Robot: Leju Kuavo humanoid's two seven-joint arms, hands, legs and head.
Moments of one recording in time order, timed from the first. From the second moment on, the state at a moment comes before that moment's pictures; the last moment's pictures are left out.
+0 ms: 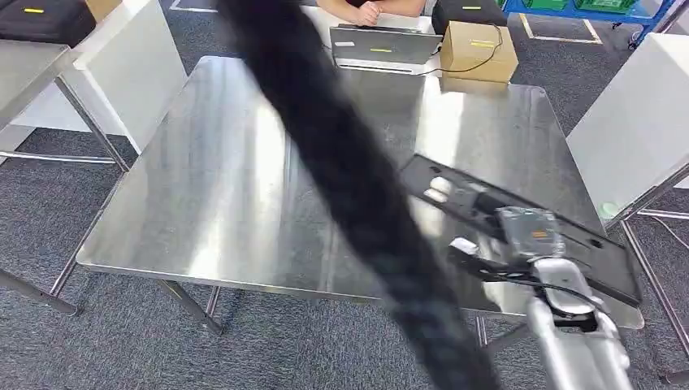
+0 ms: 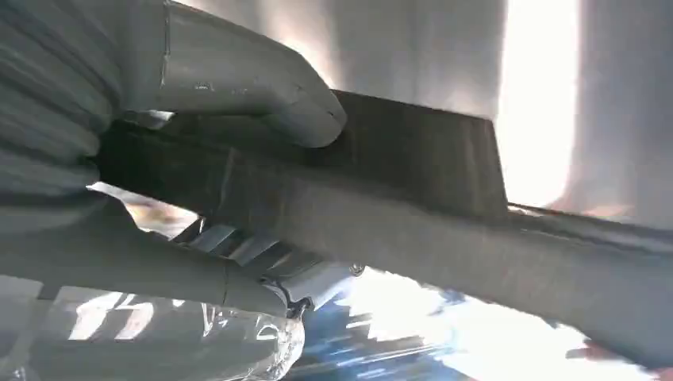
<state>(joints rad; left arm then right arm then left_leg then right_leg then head) -0.18 -0.09 1.14 -0.23 -1.08 0.15 -0.26 -0.14 -0.27 0.01 -1.07 1.32 0.02 -0.13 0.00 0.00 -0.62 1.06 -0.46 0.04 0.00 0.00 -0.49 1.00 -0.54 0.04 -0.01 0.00</state>
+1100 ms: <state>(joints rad) -0.14 -0.10 1.10 -0.23 -1.01 0.16 -0.22 -0.56 -0.03 0.25 -0.40 1.35 -0.13 0.05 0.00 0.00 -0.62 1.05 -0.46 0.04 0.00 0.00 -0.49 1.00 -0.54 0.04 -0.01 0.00</state>
